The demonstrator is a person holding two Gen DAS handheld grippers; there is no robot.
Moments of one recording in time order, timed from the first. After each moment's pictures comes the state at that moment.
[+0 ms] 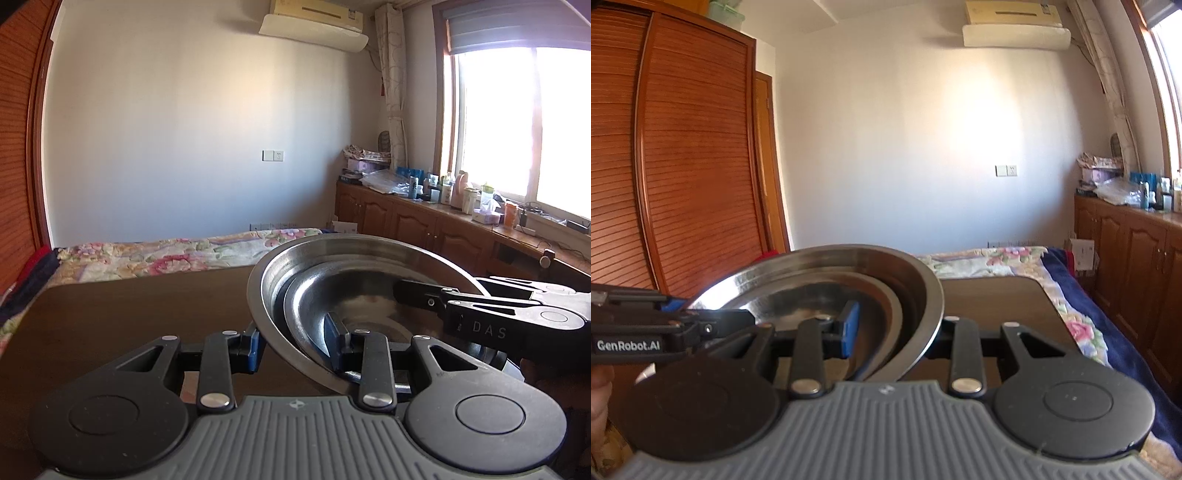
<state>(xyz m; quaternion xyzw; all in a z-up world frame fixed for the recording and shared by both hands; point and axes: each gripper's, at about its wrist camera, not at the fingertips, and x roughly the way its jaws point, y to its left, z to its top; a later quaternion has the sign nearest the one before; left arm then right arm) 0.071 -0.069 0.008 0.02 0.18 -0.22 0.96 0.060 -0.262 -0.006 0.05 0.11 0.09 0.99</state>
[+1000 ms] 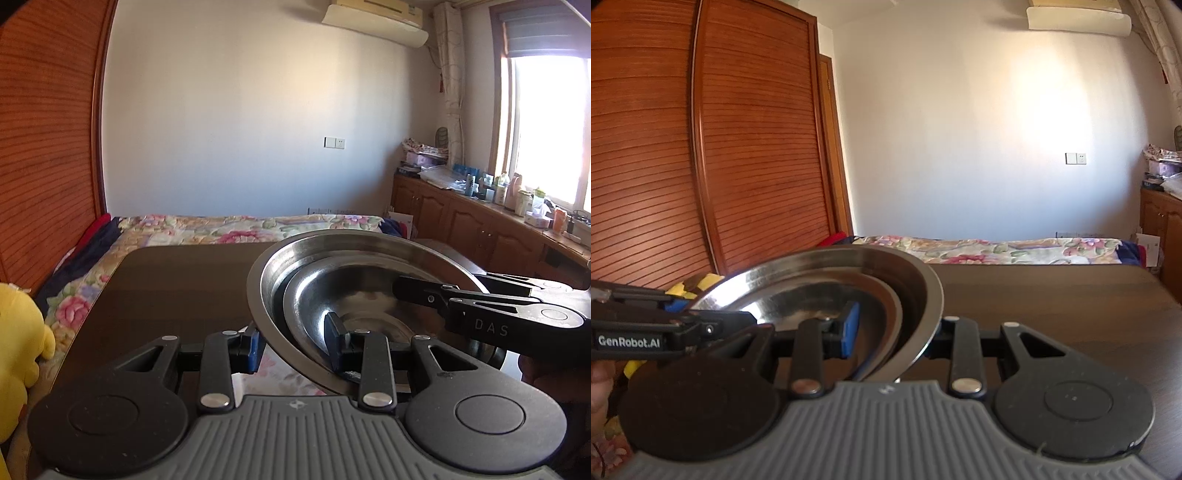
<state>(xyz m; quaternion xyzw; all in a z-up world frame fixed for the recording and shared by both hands) 0.075 0.029 -0.010 0.00 0.22 -0.14 0.97 0.077 -0.178 -0.026 0.04 0.14 0.19 0.97</state>
